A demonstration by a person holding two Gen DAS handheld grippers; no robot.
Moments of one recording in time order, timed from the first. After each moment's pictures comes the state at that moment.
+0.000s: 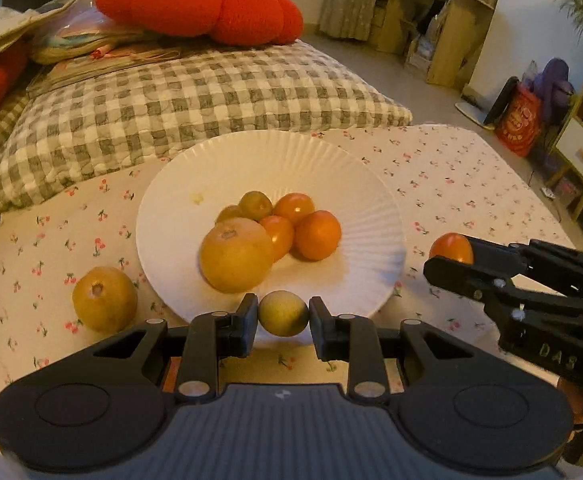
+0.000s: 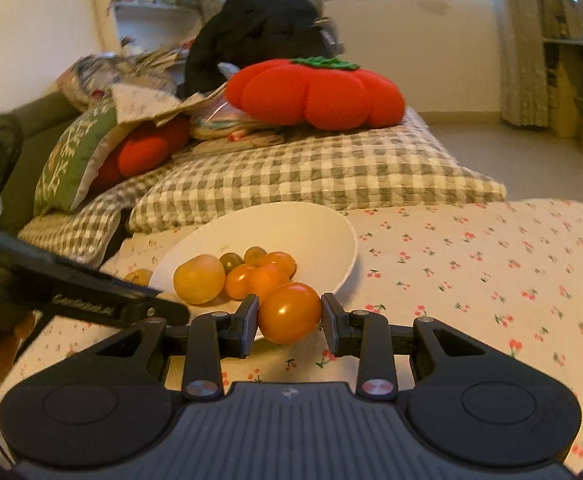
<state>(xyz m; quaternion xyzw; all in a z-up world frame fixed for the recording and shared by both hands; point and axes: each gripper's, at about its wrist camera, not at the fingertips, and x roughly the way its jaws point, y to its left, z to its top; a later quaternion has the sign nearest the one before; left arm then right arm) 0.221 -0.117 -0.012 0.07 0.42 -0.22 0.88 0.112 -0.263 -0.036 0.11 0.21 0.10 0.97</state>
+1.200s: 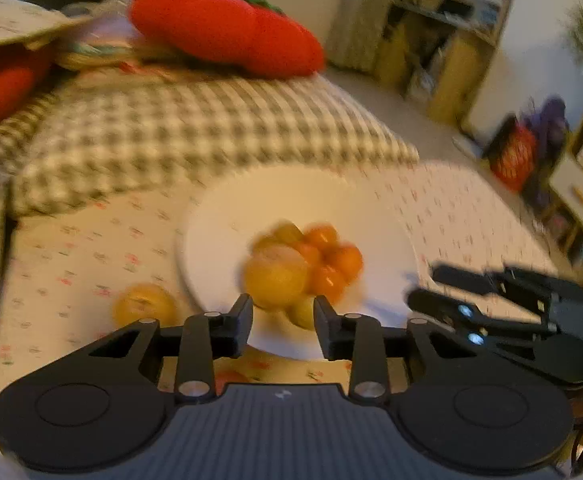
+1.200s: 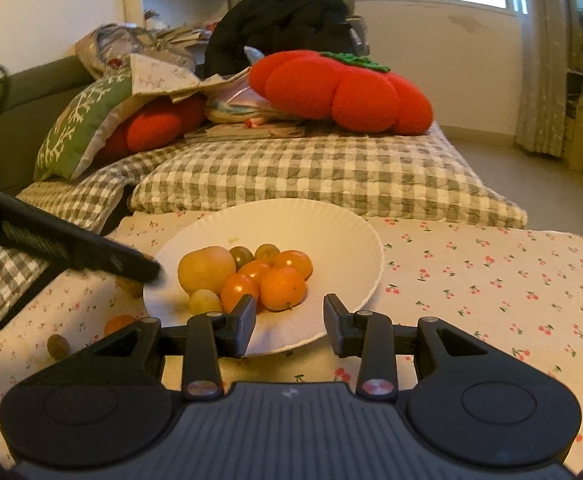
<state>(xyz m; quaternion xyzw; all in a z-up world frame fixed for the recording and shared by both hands) 0.218 -0.068 0.016 0.02 0.39 -0.22 0.89 0.119 -0.248 -0.033 0.08 0.21 0.10 0.97</state>
